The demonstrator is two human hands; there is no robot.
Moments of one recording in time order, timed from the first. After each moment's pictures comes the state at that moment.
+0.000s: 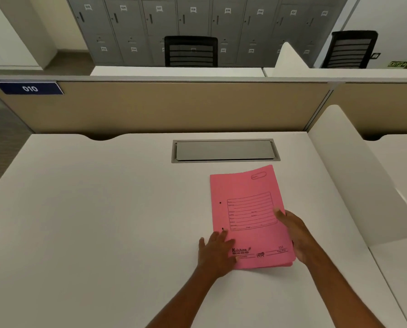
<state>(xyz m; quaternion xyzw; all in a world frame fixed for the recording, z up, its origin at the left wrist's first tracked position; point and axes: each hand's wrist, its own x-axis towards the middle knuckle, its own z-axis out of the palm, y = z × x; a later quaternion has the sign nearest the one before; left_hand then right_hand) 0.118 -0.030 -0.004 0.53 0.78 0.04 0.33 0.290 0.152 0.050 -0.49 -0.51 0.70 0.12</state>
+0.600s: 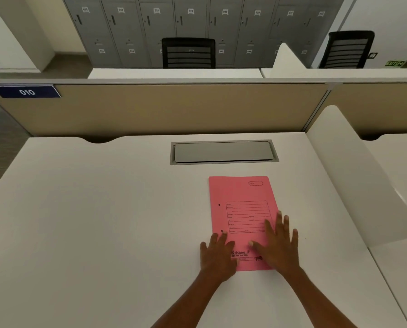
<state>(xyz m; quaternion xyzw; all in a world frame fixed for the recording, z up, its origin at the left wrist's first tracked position) 0.130 -0.023 -0.018 0.52 0.80 0.01 0.30 0.289 0.122 -0.028 -0.50 -0.85 0.12 -0.14</state>
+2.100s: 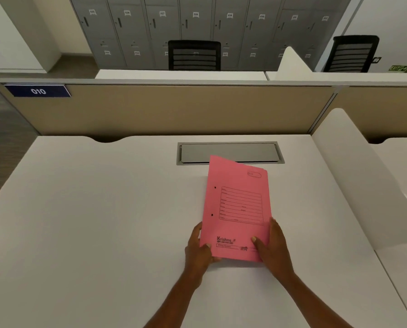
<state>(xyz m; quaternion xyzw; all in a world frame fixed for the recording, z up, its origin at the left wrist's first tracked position) 0.088 -0.072 0.001 0.10 0.70 0.55 0.43 0.266 0.089 -0.019 -0.51 -0.76 0.37 0.12</state>
